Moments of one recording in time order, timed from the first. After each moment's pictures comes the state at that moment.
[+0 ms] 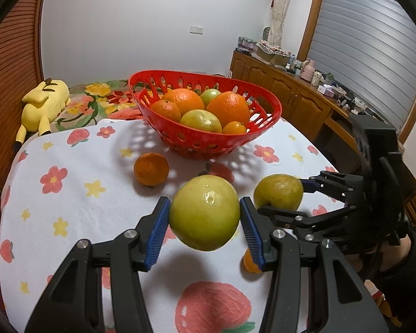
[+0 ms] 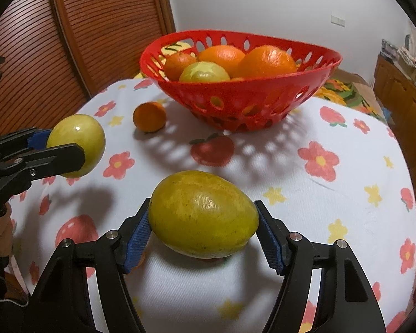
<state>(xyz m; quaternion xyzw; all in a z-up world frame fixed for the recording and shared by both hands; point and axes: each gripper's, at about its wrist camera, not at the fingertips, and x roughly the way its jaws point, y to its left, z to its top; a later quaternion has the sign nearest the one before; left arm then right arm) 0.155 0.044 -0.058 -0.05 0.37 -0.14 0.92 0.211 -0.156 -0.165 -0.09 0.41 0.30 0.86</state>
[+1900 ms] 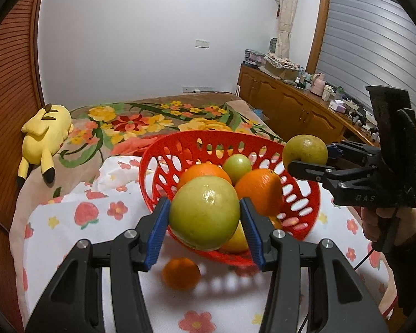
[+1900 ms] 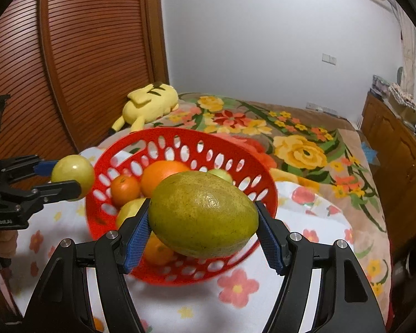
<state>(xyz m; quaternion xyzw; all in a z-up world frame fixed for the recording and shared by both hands) 0.272 0.059 -0.008 -0.04 0.34 -0.12 0.93 0.327 -0.166 -0.067 -0.11 0.33 0.29 0.89</state>
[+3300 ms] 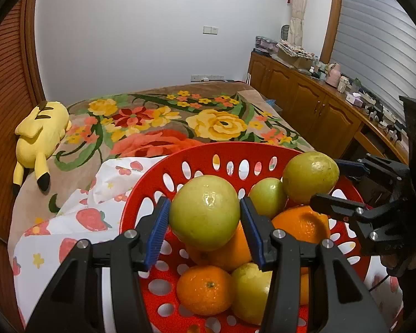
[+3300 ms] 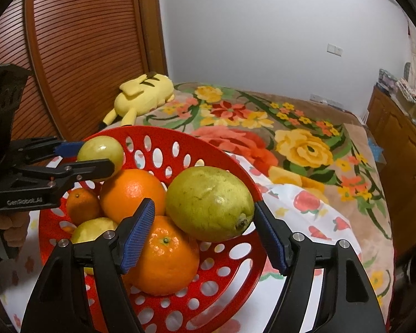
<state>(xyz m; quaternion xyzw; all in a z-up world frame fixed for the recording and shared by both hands) 0.368 0.053 -0.040 -0.02 0.38 -0.11 0.92 0.386 -0.159 -0.092 -0.11 0.35 0.29 0.88</state>
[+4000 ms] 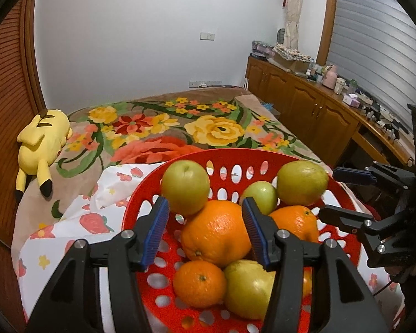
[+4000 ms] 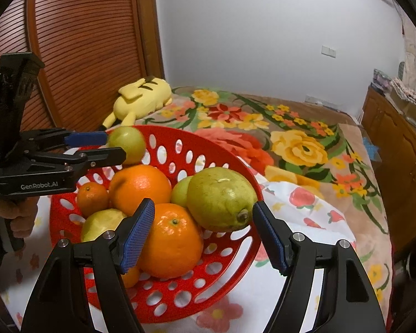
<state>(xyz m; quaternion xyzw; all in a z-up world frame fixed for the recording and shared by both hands) 0.357 0.048 -0.029 -0.01 0.36 -0.11 0.93 0.361 -0.168 -0.083 -0.11 0.34 0.28 0.89</state>
